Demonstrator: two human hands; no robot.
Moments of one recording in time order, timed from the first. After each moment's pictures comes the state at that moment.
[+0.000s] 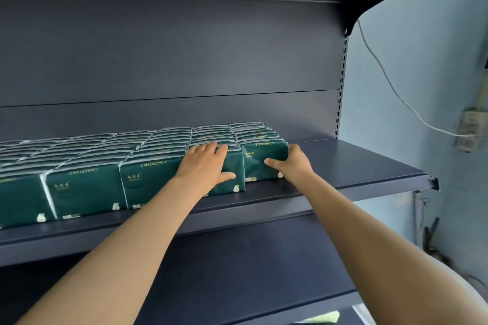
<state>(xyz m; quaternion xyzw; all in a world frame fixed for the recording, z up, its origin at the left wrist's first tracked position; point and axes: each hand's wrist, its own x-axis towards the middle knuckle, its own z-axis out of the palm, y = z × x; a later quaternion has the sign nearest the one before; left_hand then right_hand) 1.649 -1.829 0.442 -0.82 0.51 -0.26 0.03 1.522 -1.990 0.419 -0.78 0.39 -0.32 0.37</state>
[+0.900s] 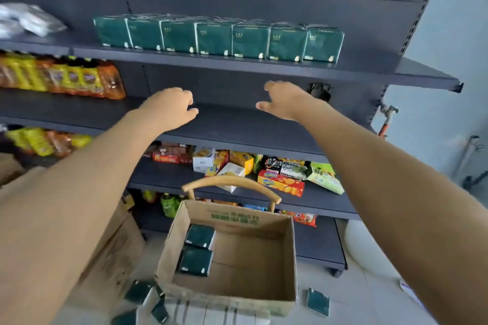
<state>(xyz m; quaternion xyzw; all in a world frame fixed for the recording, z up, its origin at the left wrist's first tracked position) 1.465 -1.474 0.369 -0.94 0.33 -0.11 -0.06 1.362 -1.700 0.392 -0.99 0.10 -0.07 0.03</state>
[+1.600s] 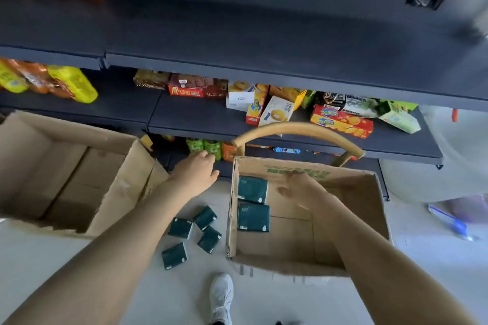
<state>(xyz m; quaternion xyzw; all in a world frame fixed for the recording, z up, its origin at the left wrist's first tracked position) 1.627 -1.360 0.065 -0.92 0.36 0.18 -0.01 1.489 -1.569 0.035 -0.92 0.22 0.29 0.13</state>
